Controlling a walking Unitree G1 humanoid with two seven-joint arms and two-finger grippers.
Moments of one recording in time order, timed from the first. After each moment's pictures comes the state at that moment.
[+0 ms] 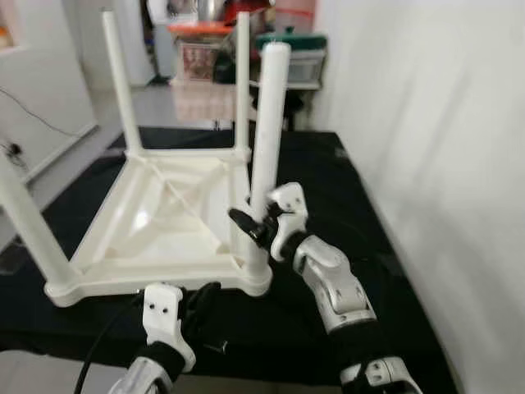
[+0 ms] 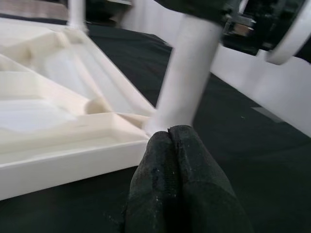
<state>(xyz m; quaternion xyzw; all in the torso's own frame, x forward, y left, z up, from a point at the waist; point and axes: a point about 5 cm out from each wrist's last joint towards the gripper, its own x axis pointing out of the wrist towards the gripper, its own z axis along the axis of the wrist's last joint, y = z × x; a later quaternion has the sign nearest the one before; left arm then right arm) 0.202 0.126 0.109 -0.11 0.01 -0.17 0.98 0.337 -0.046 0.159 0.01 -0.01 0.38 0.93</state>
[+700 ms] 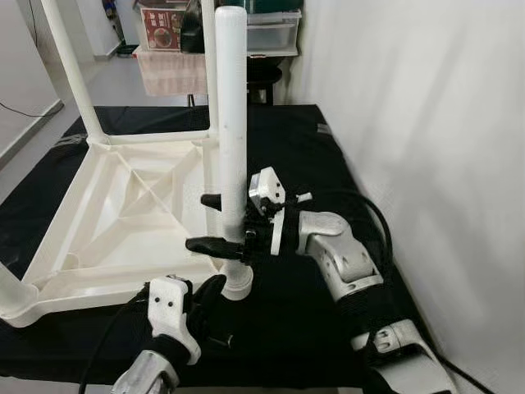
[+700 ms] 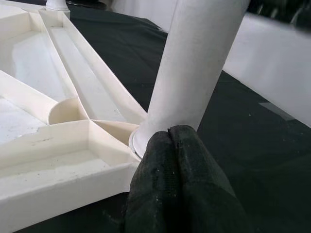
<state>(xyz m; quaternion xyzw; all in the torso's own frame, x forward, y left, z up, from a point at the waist) 0.206 0.125 0.113 -0.11 0.00 -0.17 0.98 0.324 -0.033 0.188 -0.02 -0.02 0.67 0.74</state>
